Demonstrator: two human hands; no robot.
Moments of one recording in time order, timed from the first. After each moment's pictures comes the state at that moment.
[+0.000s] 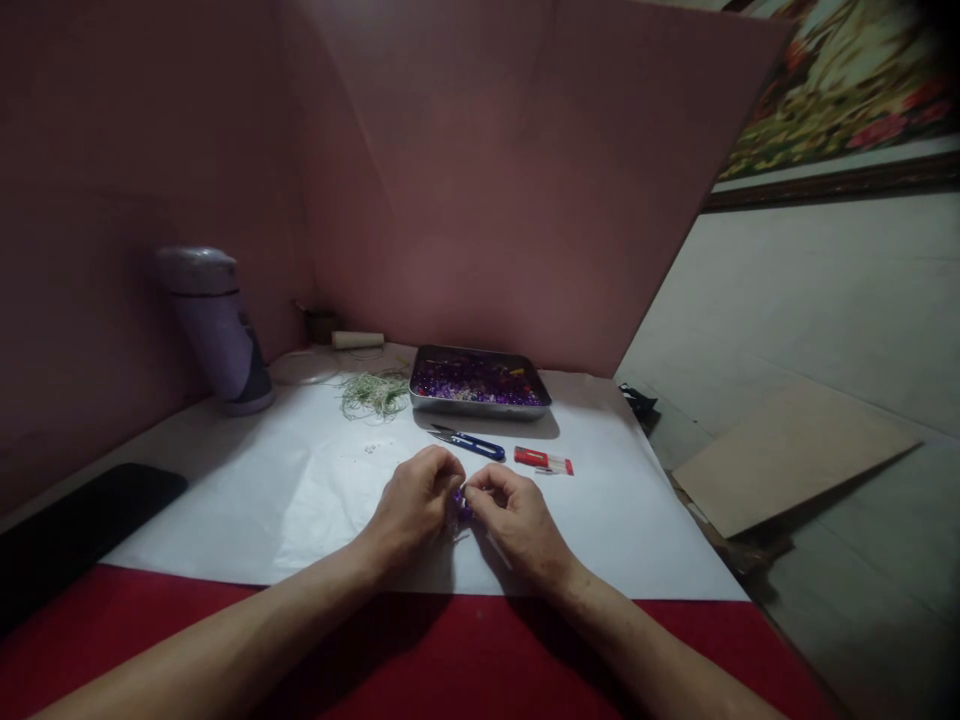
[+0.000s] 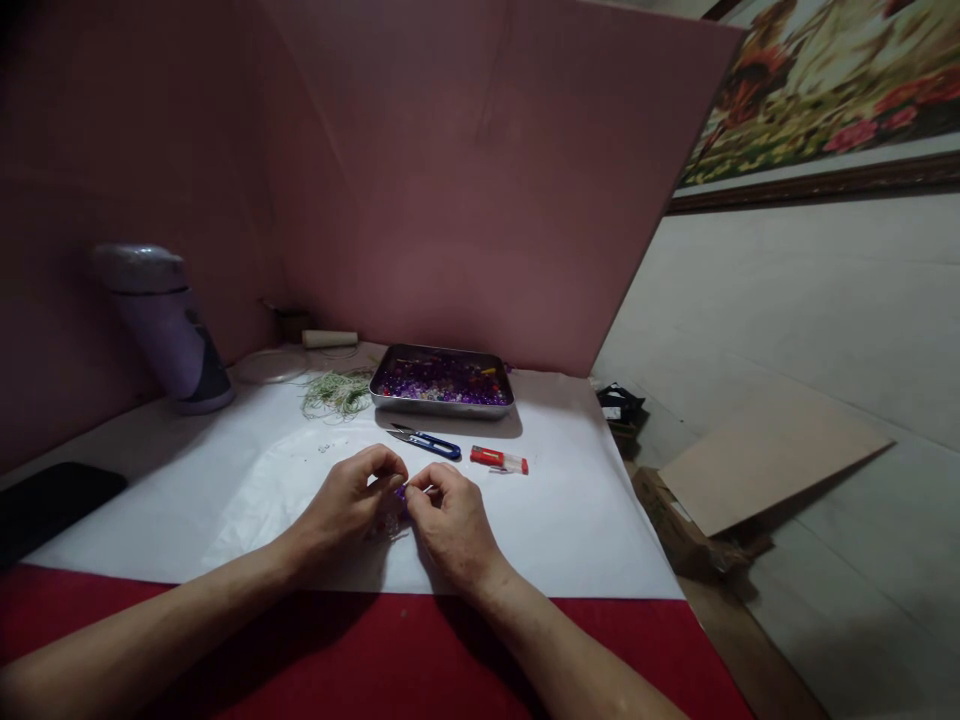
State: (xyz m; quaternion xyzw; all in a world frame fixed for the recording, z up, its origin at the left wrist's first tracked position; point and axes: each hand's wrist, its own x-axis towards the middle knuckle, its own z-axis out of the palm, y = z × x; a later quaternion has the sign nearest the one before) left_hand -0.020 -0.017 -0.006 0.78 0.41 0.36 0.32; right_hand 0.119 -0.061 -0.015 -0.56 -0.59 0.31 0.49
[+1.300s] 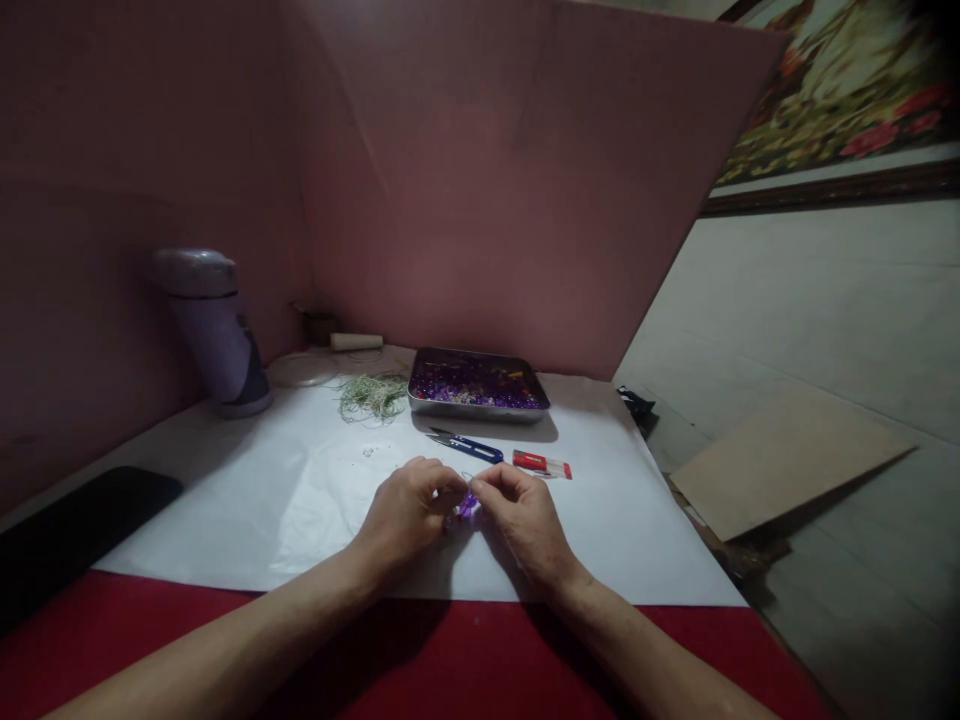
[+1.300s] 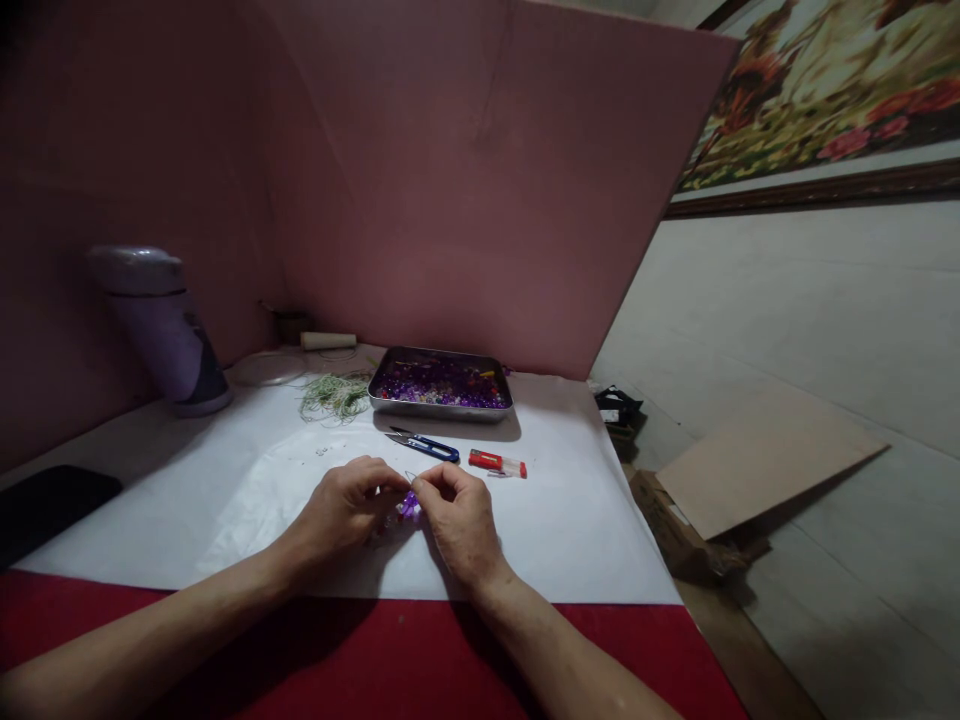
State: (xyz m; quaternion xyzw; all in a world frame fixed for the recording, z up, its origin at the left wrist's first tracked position) left_hand -0.024 -0.017 -0.009 0.82 0.39 0.33 0.25; right_hand 0.124 -0.057 -0.021 -0.54 -0.51 0.38 0.55
